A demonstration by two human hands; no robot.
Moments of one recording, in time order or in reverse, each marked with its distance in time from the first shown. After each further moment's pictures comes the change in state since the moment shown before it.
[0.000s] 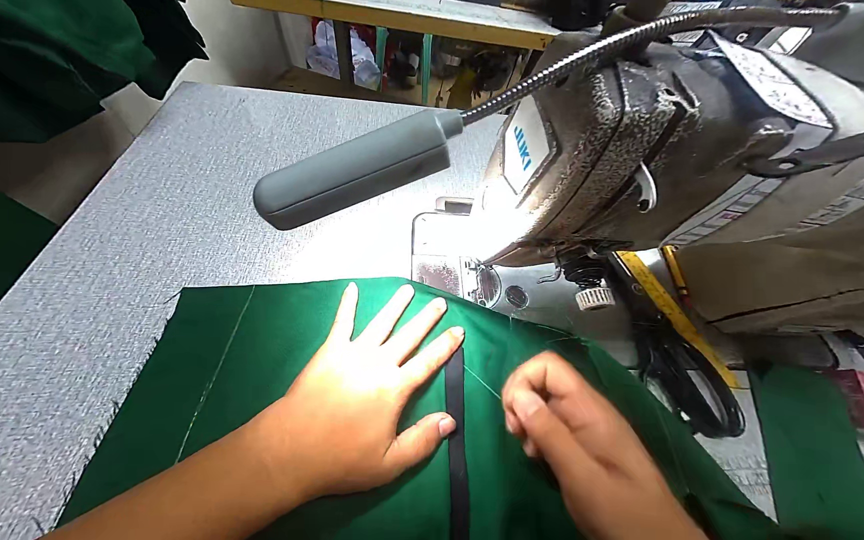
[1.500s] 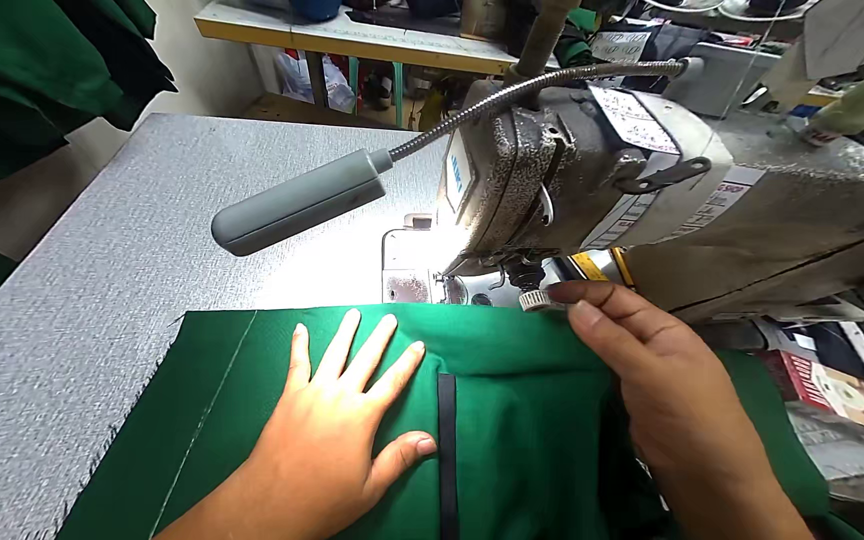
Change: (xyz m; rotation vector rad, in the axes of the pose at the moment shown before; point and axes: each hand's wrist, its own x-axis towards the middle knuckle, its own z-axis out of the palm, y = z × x) left_hand -0.010 0.018 0.011 0.048 0.217 -0.131; right_hand 0.024 -0.038 -0.048 0.096 0.451 0.166
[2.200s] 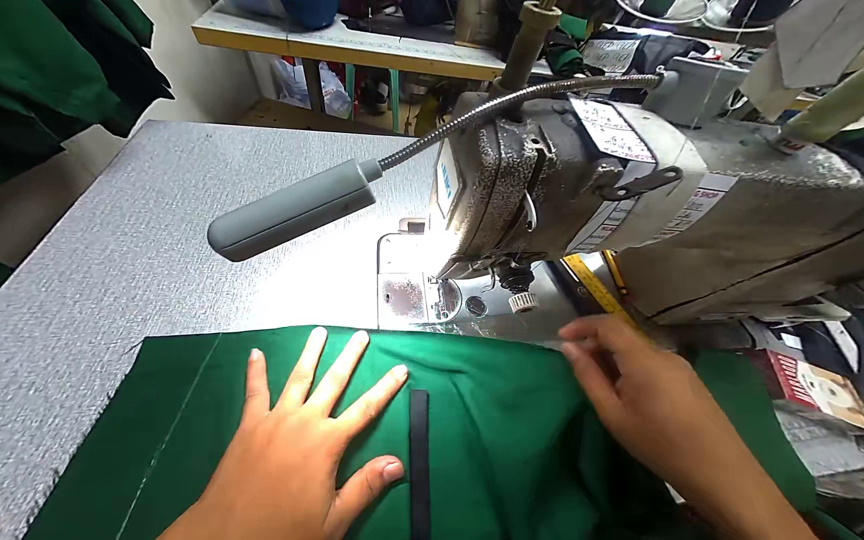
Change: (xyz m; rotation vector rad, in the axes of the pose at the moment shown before) left_hand -0.024 -0.007 -0.013 0.010 -0.106 -0.041; right_hand -0.002 0.041 -0.048 -1.046 -0.047 -0.476
